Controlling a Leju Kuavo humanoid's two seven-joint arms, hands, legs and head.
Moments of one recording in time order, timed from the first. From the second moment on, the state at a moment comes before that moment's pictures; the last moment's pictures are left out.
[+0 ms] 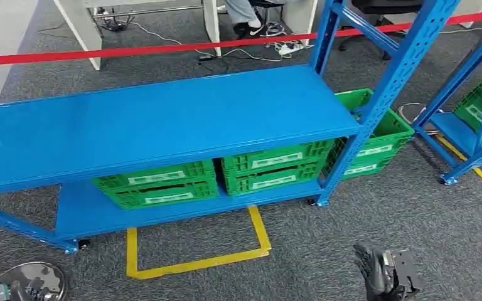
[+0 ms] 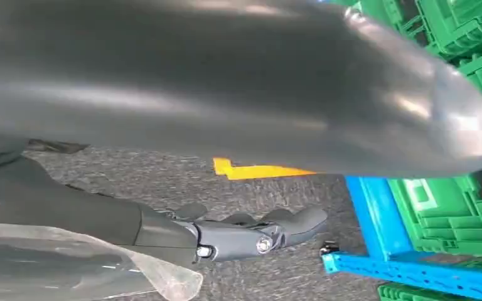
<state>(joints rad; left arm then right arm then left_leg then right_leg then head) 0.34 -0.05 0.09 -1.25 0.25 0.15 -0.28 0.21 -0.22 0.34 -1.09 -0.54 -0.10 -0.28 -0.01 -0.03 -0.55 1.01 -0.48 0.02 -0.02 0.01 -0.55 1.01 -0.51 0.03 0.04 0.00</state>
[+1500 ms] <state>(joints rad) 0.34 -0.03 0.06 -1.24 0.28 0.19 -0.28 0.21 -0.21 0.33 -1.09 -0.48 -0.09 -0.28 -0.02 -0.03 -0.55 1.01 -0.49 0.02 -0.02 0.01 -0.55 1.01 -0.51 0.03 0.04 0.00</state>
